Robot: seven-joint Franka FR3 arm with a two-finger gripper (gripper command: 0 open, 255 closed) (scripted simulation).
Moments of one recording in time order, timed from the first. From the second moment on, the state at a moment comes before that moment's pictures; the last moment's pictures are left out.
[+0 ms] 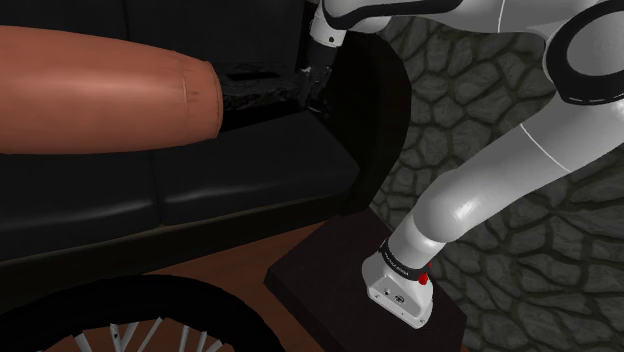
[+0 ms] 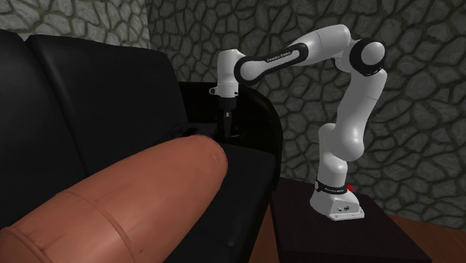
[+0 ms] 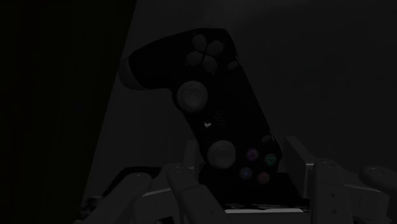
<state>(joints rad) -0.05 -0.28 0.00 -2.19 -0.02 1.93 -0.15</state>
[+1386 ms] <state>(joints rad) -0.05 -0.27 0.00 -1.90 -0.02 1.66 -0.15</state>
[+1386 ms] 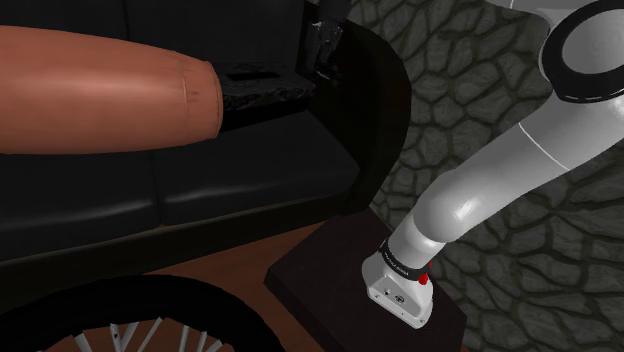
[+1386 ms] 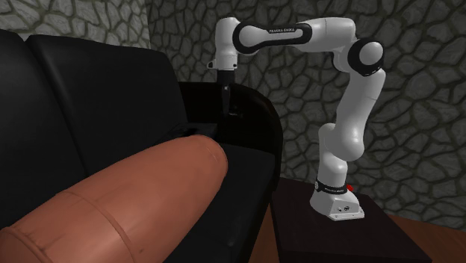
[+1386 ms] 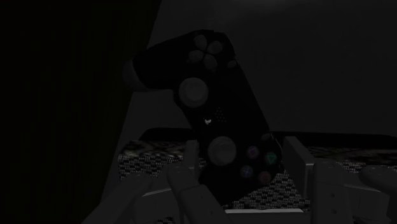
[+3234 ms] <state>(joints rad) 0.01 0.23 0.06 -1.48 -0.03 1.73 -0.03</state>
